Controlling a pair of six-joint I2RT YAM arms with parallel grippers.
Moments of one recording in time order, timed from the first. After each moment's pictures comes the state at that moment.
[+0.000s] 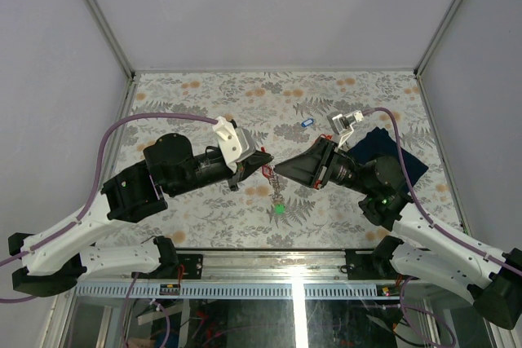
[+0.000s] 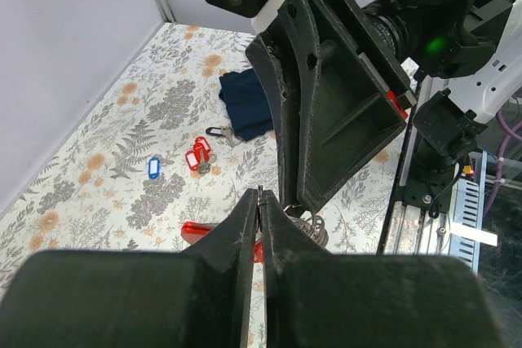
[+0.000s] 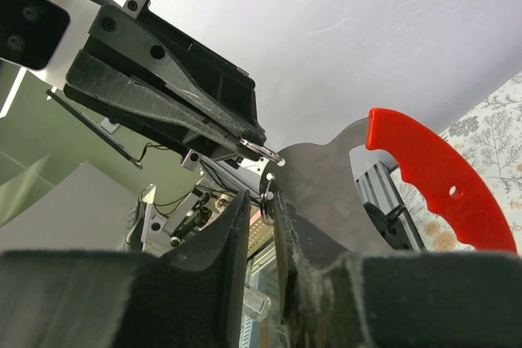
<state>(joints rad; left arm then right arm) -1.10 0.96 1.29 -0.44 0.06 0.14 0.80 0.86 0.62 0.63 -0.49 1.12</state>
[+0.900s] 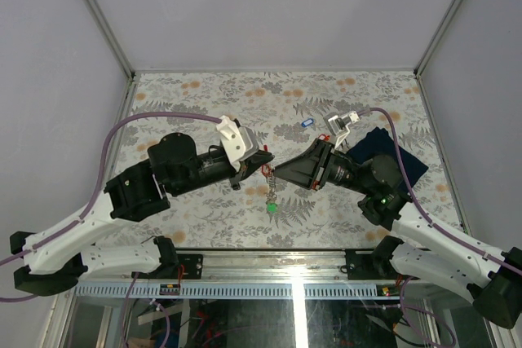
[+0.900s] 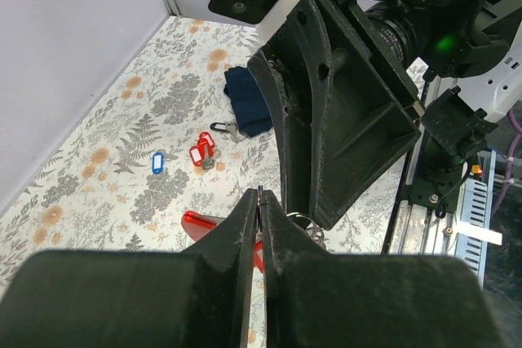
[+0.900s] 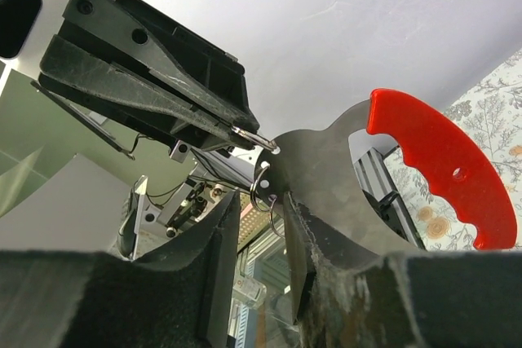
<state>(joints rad) -1.10 0.97 1.29 -0.44 0.04 0.14 0.80 0.87 0.62 0.60 -0.51 1.10</state>
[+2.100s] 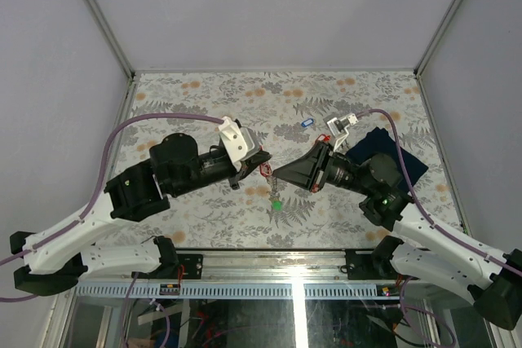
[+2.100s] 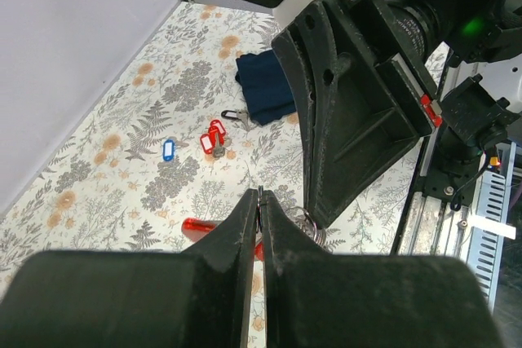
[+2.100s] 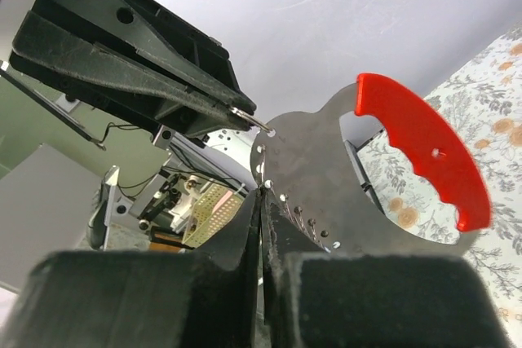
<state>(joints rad) -1.10 0.98 1.30 -0.47 0.01 0.16 0.80 0.86 0.62 0.53 -0.51 1.02</state>
